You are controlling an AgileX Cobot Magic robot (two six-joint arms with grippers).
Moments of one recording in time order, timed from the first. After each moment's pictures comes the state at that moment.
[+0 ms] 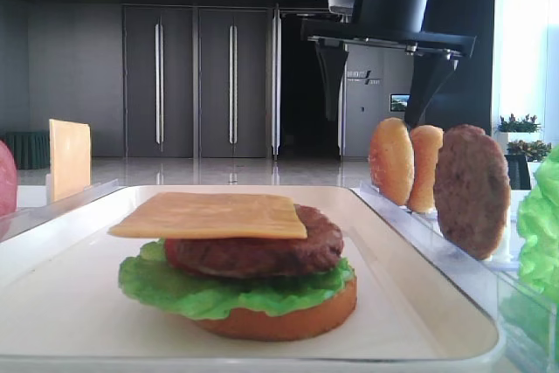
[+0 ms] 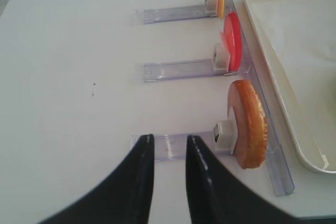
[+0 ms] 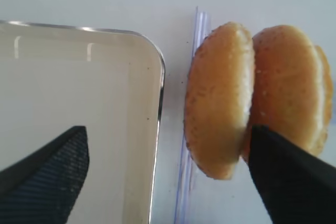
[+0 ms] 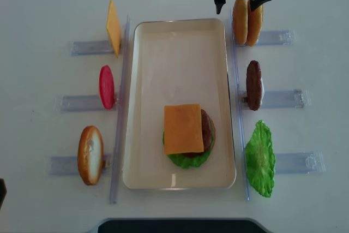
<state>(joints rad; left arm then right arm) 0.10 -0.02 -0.48 -0.04 1.11 0.14 0.43 2.09 -1.85 0.02 1.11 0.30</state>
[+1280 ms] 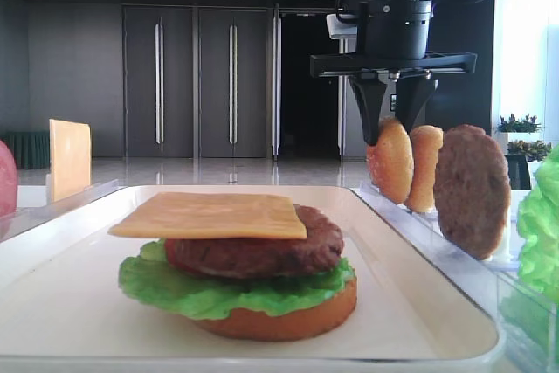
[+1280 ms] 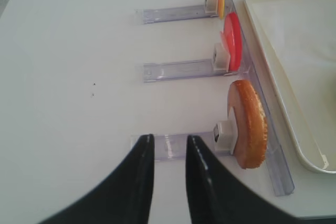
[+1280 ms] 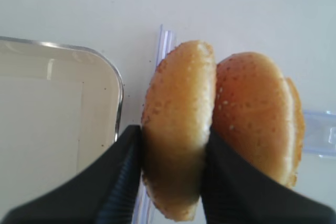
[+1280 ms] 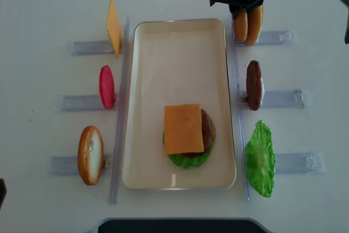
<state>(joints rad) 0.10 -0.02 -0.48 -0.04 1.11 0.14 0.43 2.15 -1.86 -0.11 1.08 0.29</state>
